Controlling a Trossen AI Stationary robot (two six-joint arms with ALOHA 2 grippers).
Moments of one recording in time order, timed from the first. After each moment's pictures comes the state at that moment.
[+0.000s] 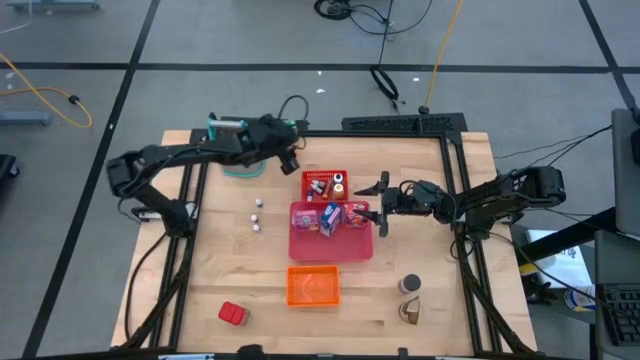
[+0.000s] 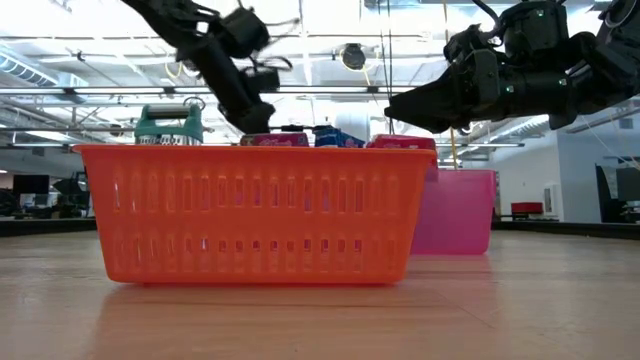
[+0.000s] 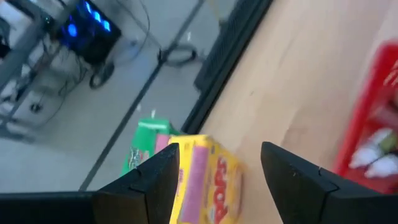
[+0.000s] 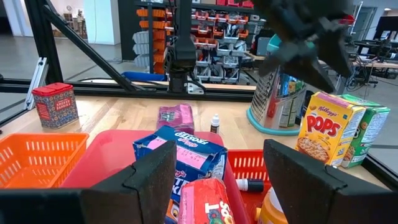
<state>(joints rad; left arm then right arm) 0.47 1.52 1.07 -0.26 -0.35 0.25 -0.12 1.38 0.28 1.08 -0.07 -0.06</state>
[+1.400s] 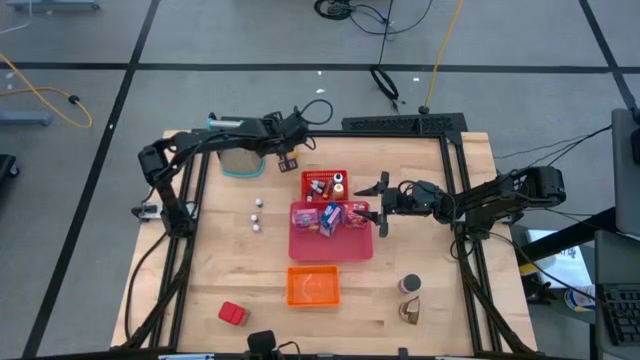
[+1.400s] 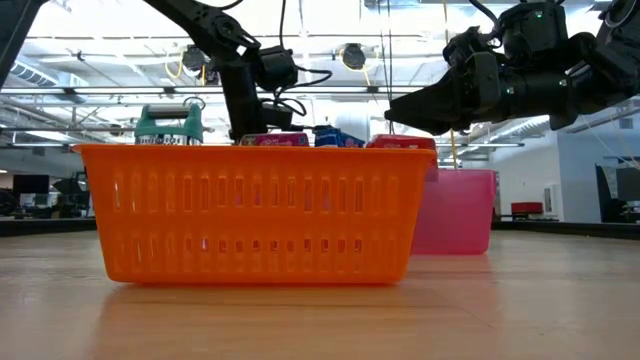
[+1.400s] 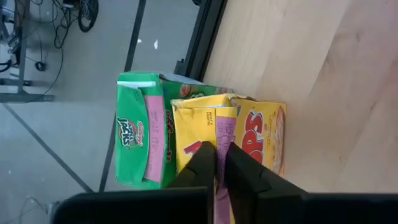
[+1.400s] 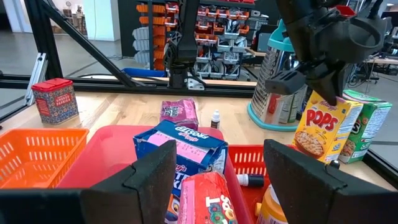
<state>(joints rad) 0.51 1.78 1.35 -0.69 -0.42 0.34 -0.12 1.38 0.28 1.07 -0.07 -0.06</state>
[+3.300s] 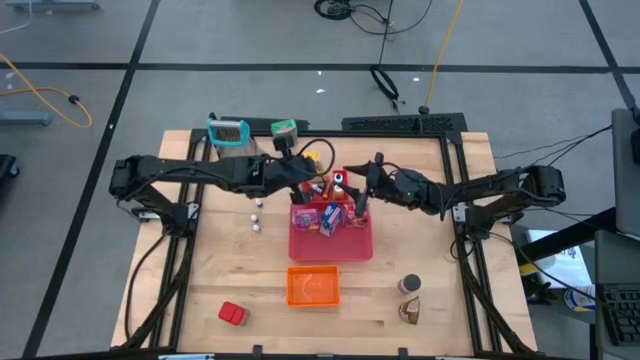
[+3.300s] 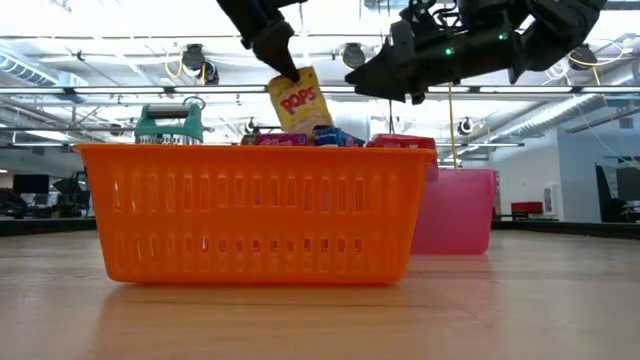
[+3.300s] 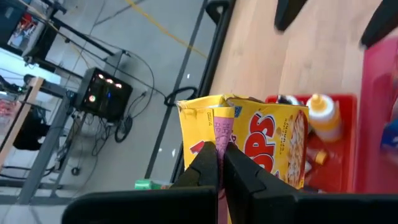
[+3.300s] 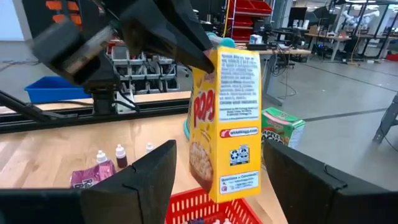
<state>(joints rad) 0.05 1.54 1.35 -0.53 -0.63 0.27 -0.11 1.38 0.60 0.73 0.24 -0.03</state>
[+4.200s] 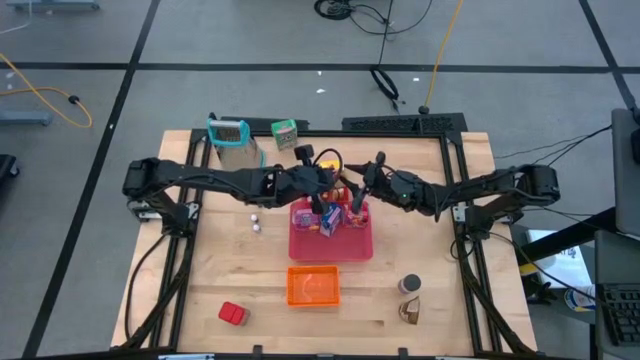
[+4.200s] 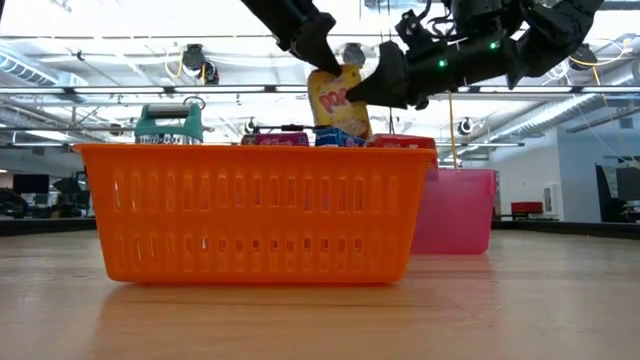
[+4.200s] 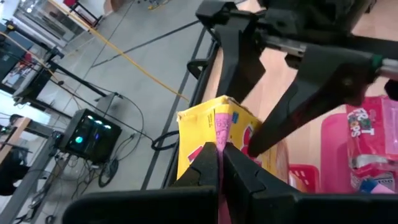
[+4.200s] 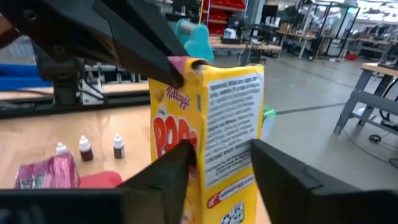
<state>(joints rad) 0.00 1.65 1.35 -0.21 -0.58 0.34 -0.12 1.43 0.60 0.75 0.37 -0.07</state>
